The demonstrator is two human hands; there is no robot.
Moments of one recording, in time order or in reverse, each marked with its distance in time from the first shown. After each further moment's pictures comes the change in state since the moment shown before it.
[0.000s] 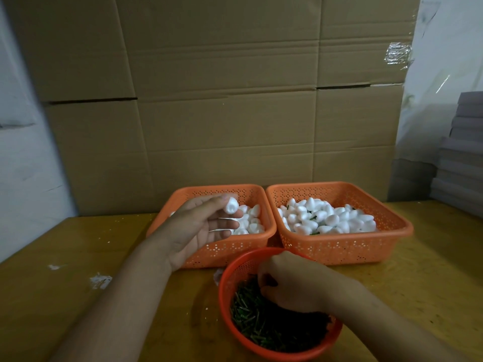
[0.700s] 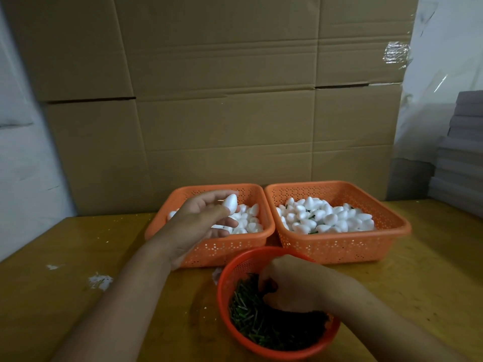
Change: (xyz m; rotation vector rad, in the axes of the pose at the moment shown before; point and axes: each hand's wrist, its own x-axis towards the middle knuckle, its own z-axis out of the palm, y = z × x) left_hand -0.003 -0.002 0.007 0.220 0.048 0.101; right_hand -0.002 0.004 0.000 0.003 -0.125 0.038
